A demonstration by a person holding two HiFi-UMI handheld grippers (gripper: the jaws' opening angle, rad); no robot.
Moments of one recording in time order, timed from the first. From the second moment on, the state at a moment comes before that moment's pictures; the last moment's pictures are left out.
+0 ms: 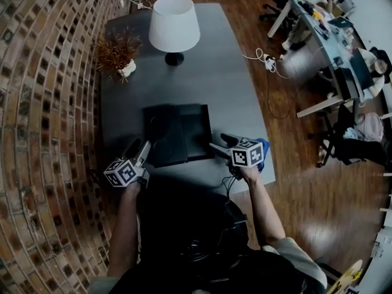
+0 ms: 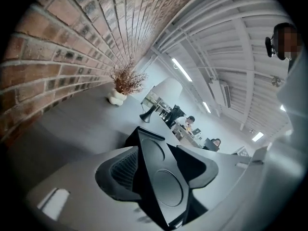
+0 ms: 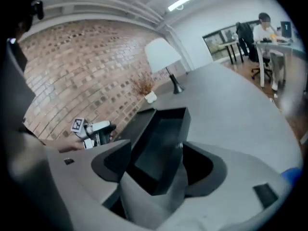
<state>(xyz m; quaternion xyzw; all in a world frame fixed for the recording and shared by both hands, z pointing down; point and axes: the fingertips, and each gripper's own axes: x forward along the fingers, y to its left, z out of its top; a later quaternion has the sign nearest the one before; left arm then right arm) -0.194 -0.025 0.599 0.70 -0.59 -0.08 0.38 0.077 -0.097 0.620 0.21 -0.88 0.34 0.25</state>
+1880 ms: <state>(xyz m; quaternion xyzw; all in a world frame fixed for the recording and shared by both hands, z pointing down) -0.177 0.055 0.617 0.63 -0.57 -0.17 0.49 -0.043 -0.181 0.617 0.11 -0.91 0.26 0.29</state>
